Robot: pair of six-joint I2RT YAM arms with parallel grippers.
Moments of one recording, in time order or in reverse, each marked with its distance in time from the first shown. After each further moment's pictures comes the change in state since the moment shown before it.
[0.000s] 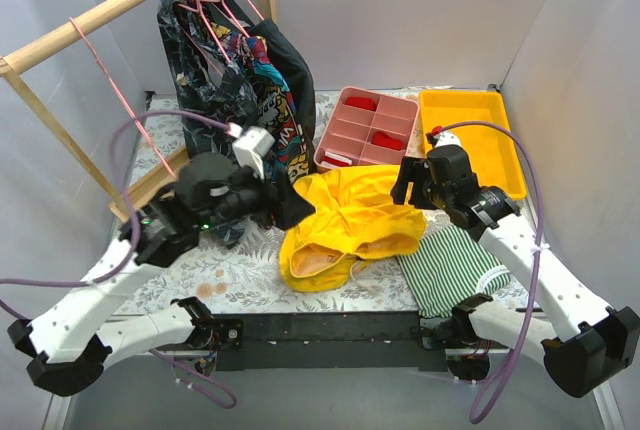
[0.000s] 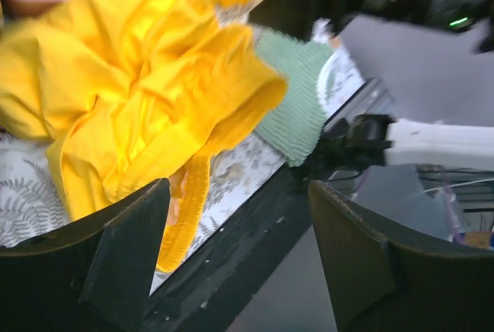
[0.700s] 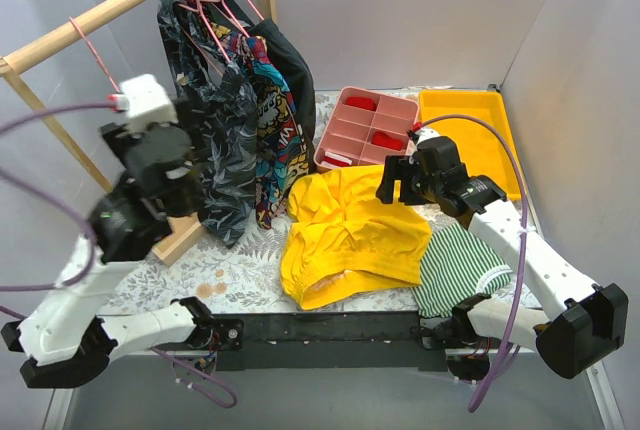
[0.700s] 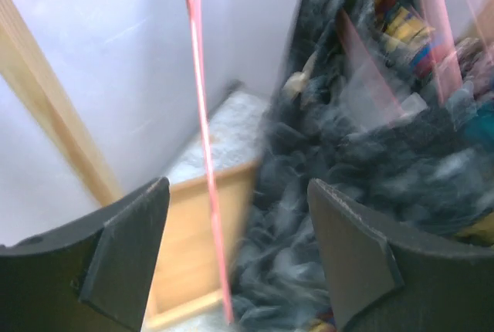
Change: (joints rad) left arm 0.001 0.093 0.521 -0.157 -1.419 0.291; right arm 0.000 0.098 0.046 0.043 -0.156 -0.075
